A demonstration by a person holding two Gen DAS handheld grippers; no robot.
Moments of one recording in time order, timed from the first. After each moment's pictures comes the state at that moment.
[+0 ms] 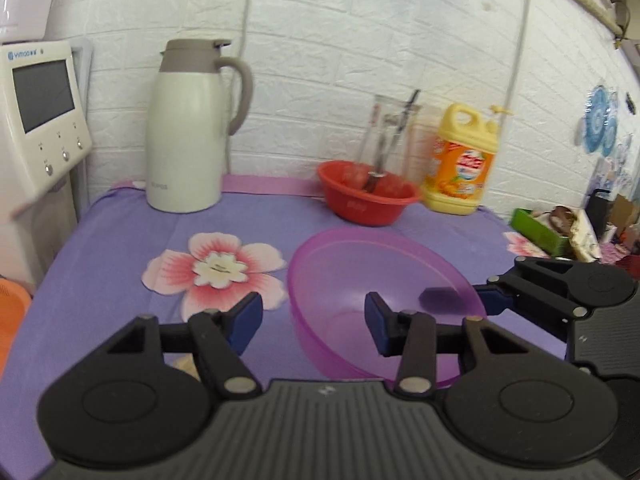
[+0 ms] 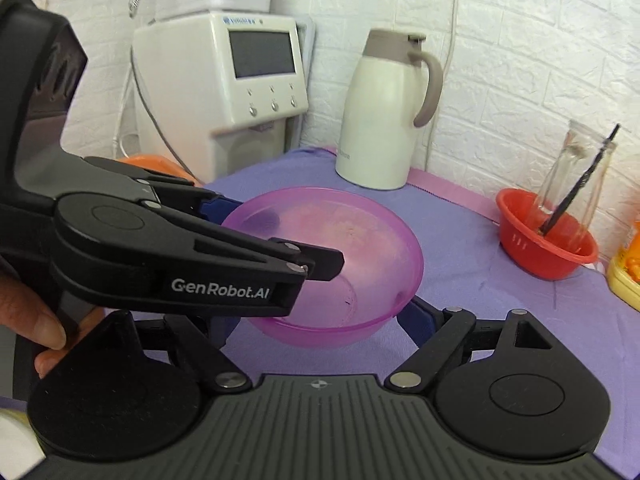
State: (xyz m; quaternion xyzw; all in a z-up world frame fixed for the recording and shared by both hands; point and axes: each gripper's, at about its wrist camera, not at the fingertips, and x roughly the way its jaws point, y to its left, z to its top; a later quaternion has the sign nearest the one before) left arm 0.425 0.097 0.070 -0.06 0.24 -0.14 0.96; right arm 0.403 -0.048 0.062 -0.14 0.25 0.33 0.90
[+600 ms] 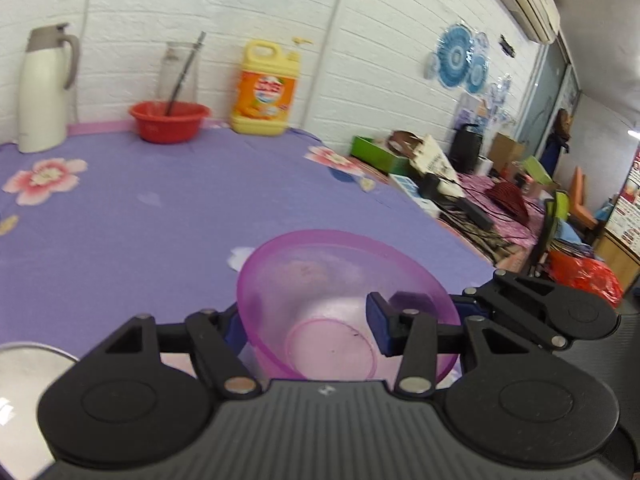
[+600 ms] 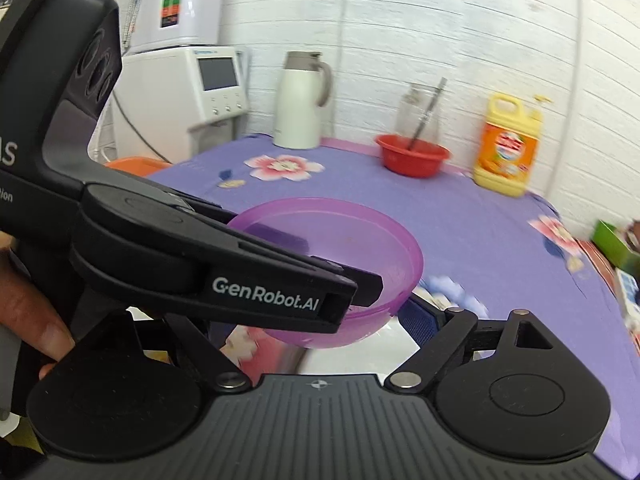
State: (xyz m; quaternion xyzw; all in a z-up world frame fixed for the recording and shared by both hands) left arm 0.231 -0.079 0.048 -0.04 0.28 -0.30 0.91; right arm 0.165 -0.195 0.051 -0.08 0.24 0.20 0.95
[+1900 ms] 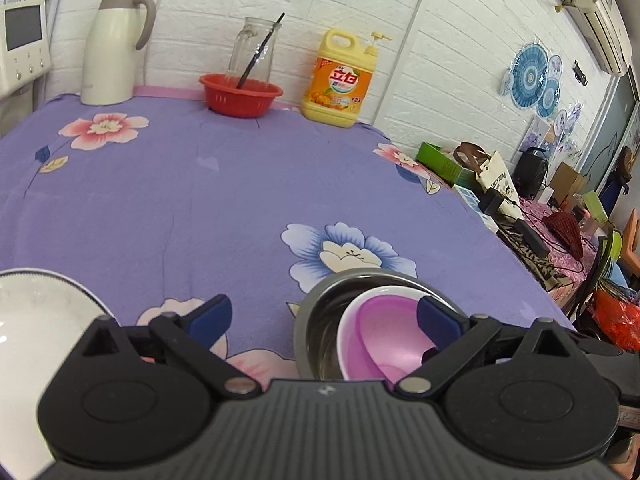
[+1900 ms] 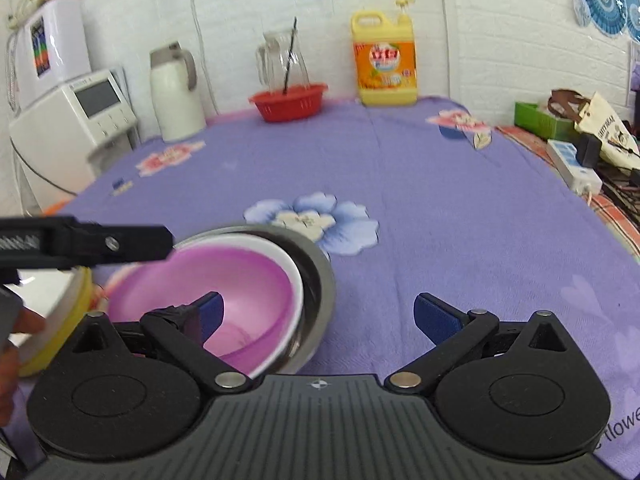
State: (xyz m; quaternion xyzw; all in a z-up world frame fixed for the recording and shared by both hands) left arm 0.238 -0.074 0.025 -0.10 0.30 -0.18 0.93; right arm 0.188 -0.283 -0.004 0.05 0.30 0.09 0.95
